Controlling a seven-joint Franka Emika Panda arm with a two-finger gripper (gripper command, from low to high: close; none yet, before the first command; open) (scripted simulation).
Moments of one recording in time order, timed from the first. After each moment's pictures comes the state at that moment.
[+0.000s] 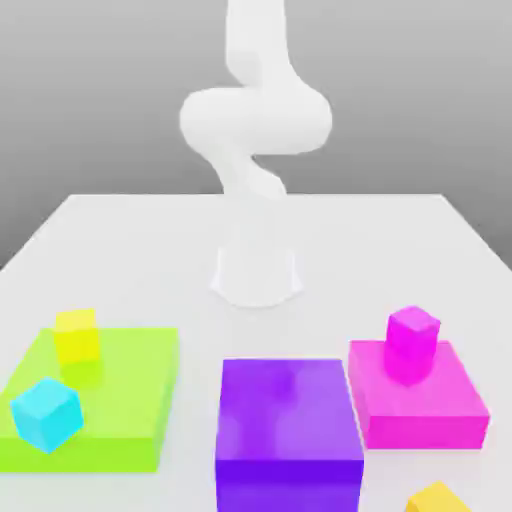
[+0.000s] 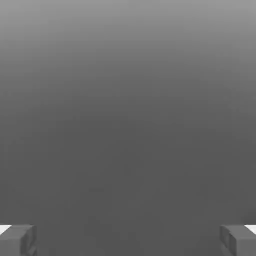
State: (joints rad) arm 0.01 -0.71 0.01 -2.29 0.00 2.32 0.79
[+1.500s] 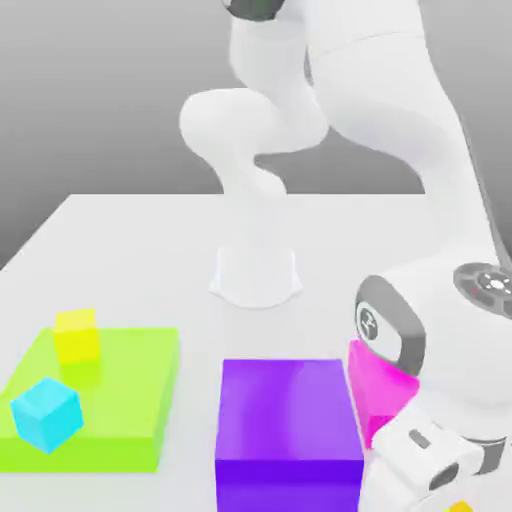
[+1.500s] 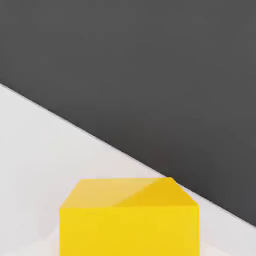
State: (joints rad) arm 0.20 0.48 0.15 -2.18 -0.14 2.65 0.74
